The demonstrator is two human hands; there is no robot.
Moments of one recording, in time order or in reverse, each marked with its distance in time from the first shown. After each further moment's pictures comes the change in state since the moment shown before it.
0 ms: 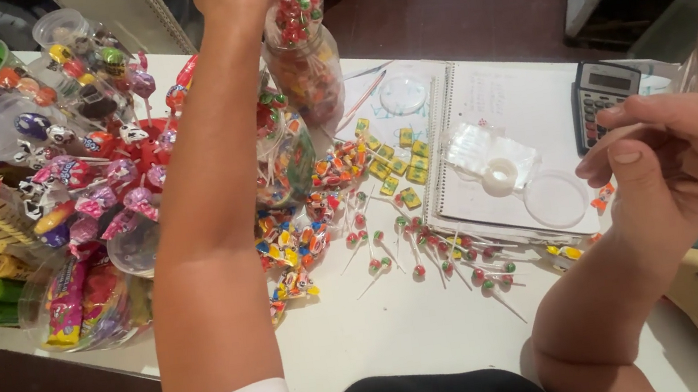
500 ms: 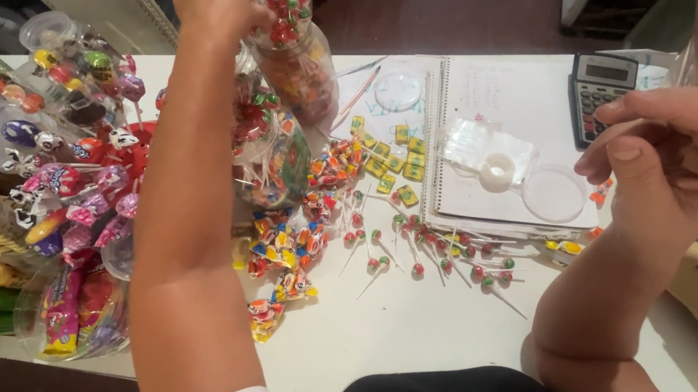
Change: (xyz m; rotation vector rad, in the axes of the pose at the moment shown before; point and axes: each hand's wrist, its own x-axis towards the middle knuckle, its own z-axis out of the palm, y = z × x) left_hand -0.023 -0.006 -0.034 -0.047 -0.153 0.131; right_hand 0.000 0.000 0.000 0.000 0.008 0.017
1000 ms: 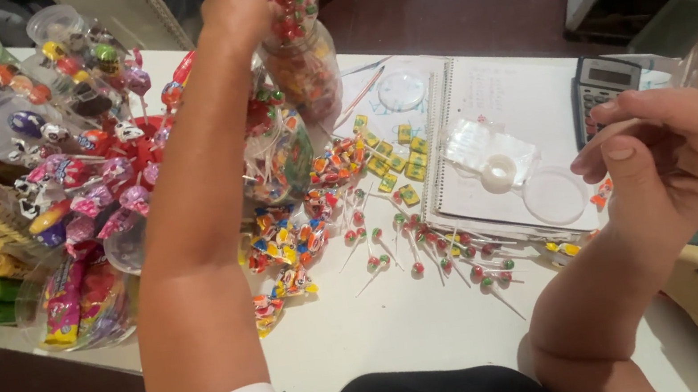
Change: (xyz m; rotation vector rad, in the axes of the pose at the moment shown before) left_hand 0.031 -0.009 0.042 0.036 -0.145 0.027; right_hand 0.001 0.005 0.001 0.018 -0.023 -0.036
